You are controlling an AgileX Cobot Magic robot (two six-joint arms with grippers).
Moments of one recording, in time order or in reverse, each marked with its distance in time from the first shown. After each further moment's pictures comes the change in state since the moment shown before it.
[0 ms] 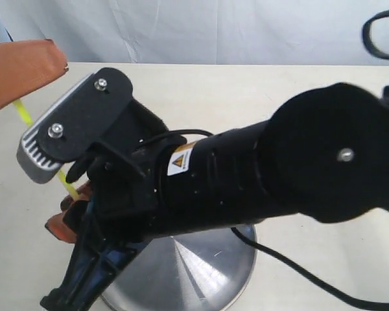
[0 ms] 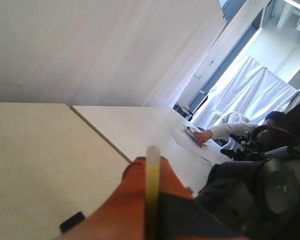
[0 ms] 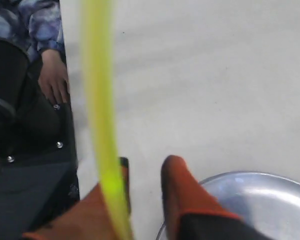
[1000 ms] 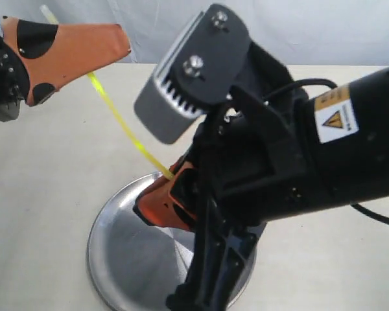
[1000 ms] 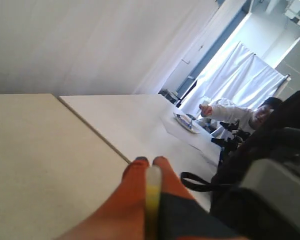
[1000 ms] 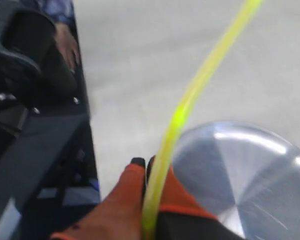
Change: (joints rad) left arm -0.162 0.241 -0.097 -0.110 0.050 0.180; right arm -0.123 -0.272 0.002 -0.288 0.359 0.238
